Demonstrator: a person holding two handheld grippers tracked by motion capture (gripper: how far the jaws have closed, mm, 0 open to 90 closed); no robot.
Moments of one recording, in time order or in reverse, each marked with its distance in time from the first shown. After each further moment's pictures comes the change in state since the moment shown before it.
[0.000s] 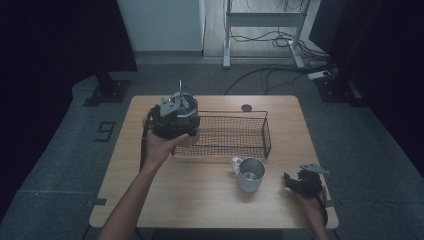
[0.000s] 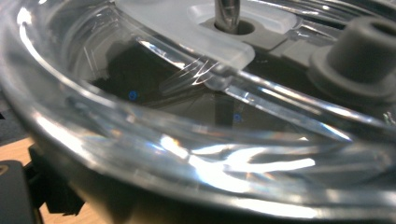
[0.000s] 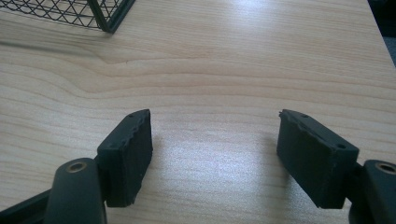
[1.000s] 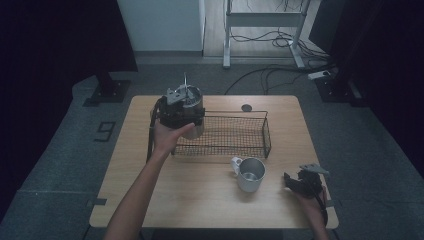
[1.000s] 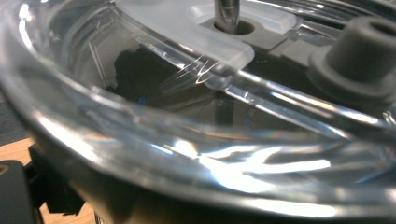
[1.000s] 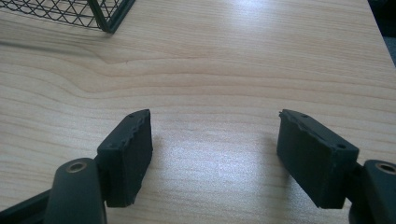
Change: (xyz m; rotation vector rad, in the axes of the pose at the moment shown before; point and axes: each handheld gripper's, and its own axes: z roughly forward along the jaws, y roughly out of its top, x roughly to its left) left arm 0.007 0.013 0.034 0.007 -0.006 -0.047; right arm 0.000 0.000 0.000 -0.002 0.000 0.002
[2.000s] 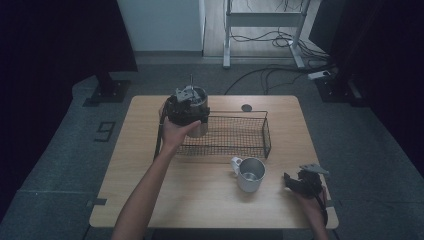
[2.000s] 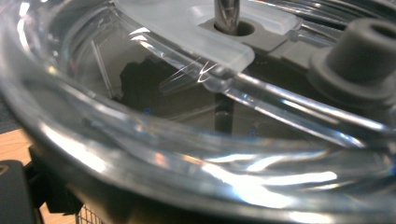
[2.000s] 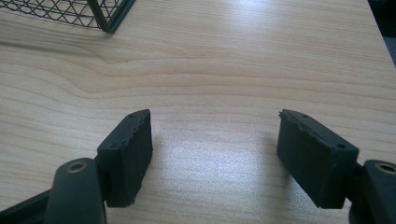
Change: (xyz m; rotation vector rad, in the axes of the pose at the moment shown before) left arm 0.002 -0.008 0.043 0.048 0.017 -0.012; right arm 0.000 0.000 0.000 0.001 0.000 -0.001
